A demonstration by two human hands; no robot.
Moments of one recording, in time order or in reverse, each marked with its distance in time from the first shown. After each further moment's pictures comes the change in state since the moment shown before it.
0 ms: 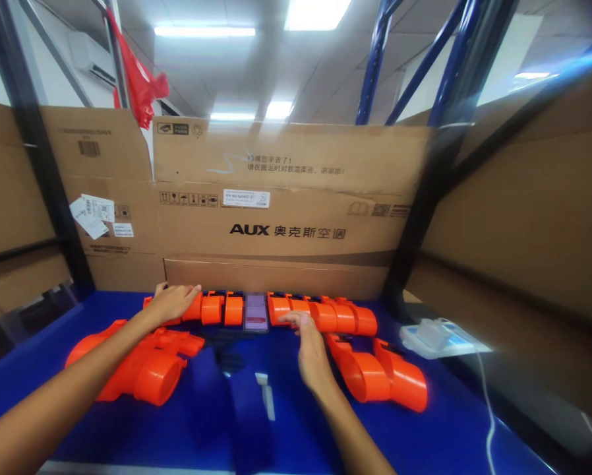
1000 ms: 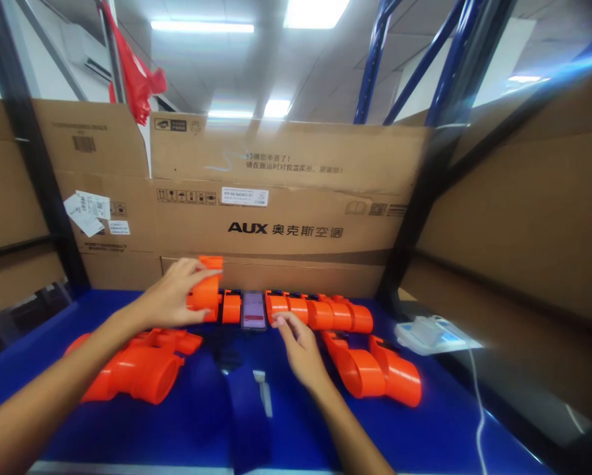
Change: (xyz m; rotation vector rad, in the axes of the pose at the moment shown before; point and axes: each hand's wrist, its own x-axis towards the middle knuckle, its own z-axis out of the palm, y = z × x) left_hand -0.056 0.052 -0.077 -0.171 0.323 0.557; right_hand 0.003 -0.008 0.008 0.039 -0.132 0.015
